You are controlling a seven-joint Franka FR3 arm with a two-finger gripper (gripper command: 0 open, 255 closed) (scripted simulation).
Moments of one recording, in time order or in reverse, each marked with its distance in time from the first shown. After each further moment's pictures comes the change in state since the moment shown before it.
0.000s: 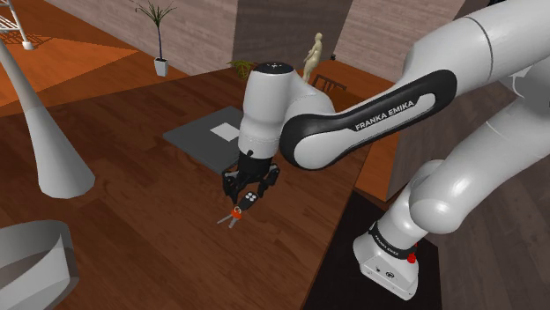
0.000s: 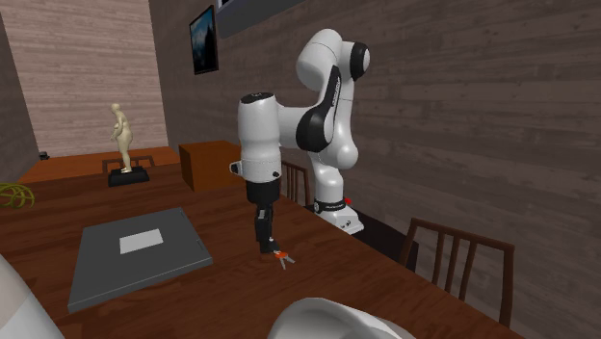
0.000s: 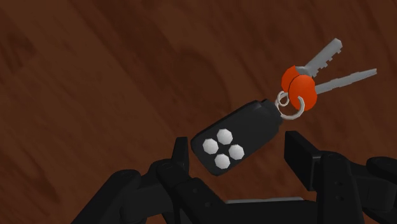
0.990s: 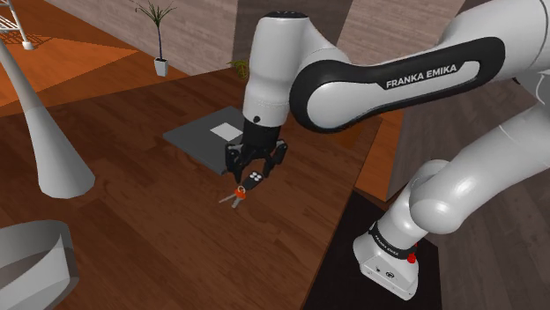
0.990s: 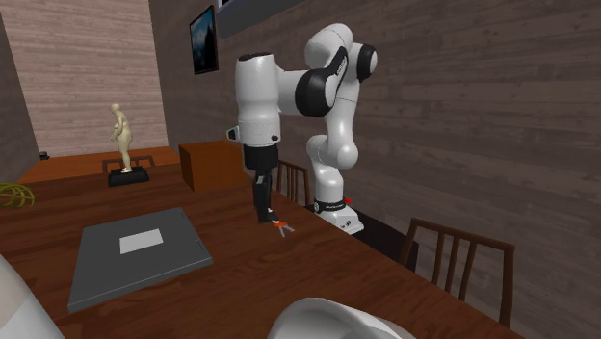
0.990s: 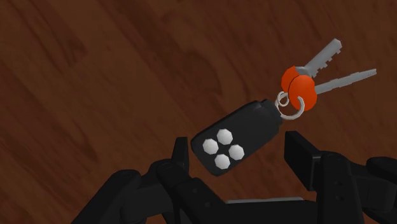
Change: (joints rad) arm 0.007 -0.112 -0.036 0.116 0.048 -0.215 -0.040
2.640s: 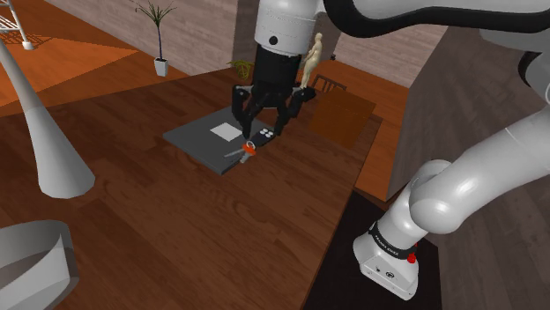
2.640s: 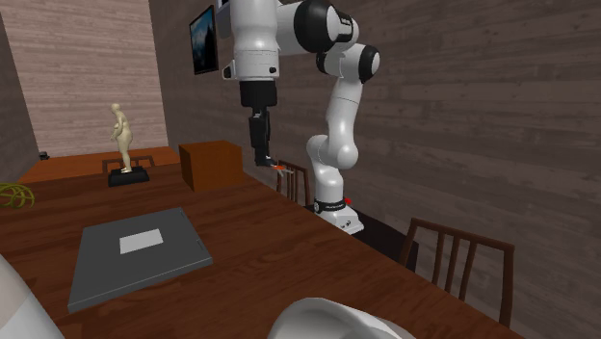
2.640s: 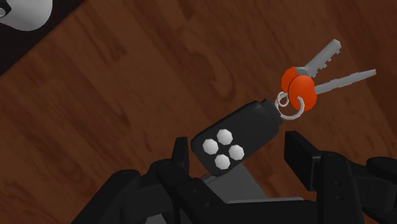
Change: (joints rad) arm -0.009 -0.056 -0.047 0.285 0.001 -0.337 -0.009
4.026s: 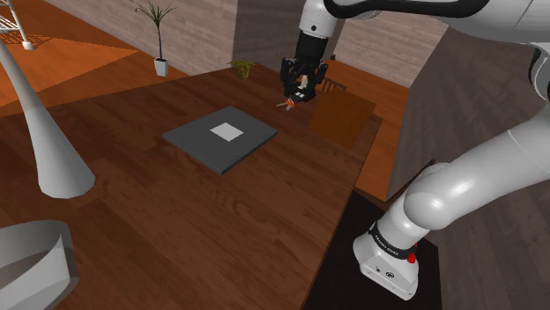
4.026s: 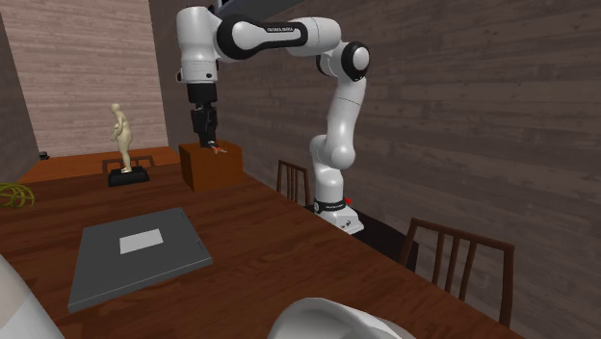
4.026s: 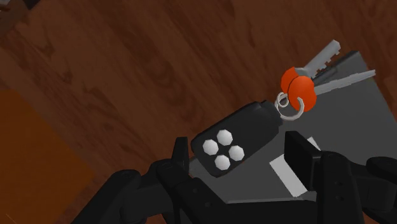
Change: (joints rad) arm -0.171 -0.020 -0.342 -0.058 -0.103 0.000 -0.487
